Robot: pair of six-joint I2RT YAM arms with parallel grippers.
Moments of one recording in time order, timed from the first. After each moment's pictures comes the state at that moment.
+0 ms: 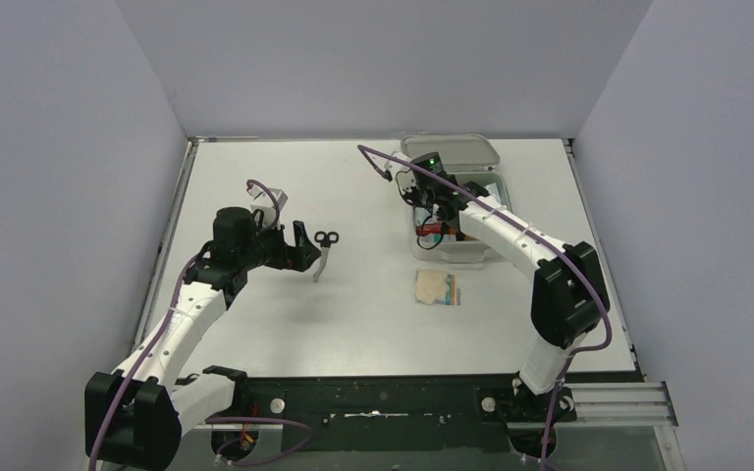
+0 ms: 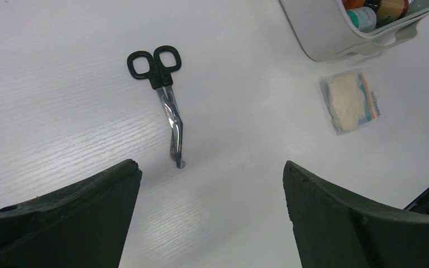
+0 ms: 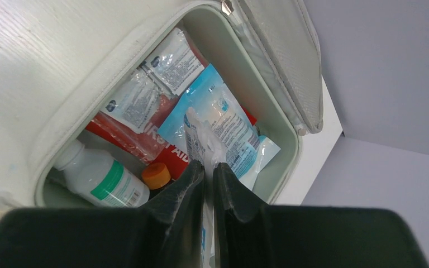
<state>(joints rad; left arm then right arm) -0.22 1.07 0.72 -0.21 0.37 -0.21 0.56 1.72 1.39 -0.42 0.33 -0.62</state>
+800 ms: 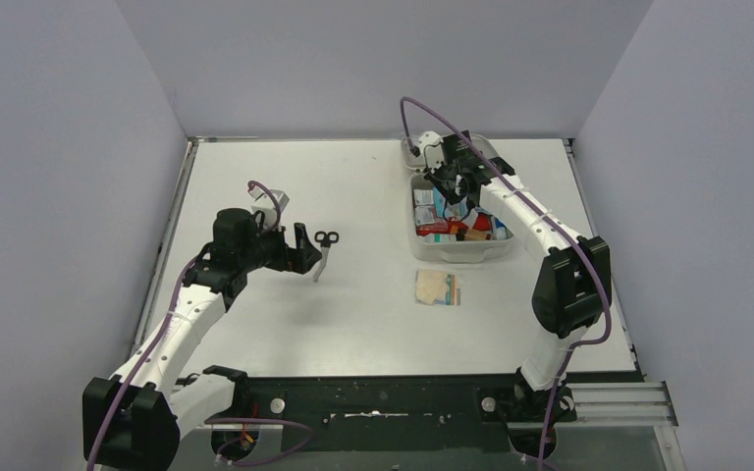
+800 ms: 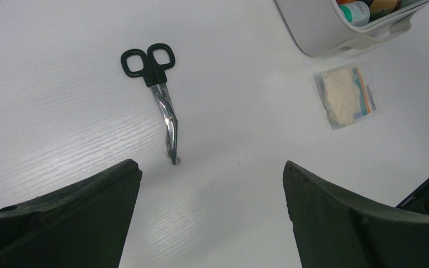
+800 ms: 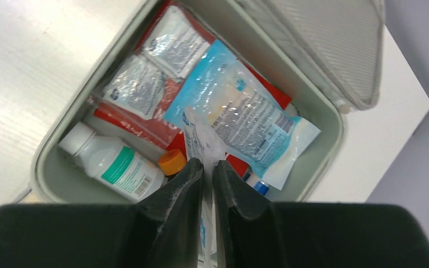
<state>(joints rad) -0.23 1.05 0.72 -0.23 0.37 -0.20 0.40 1.79 1.57 -0.62 0.14 -0.43</state>
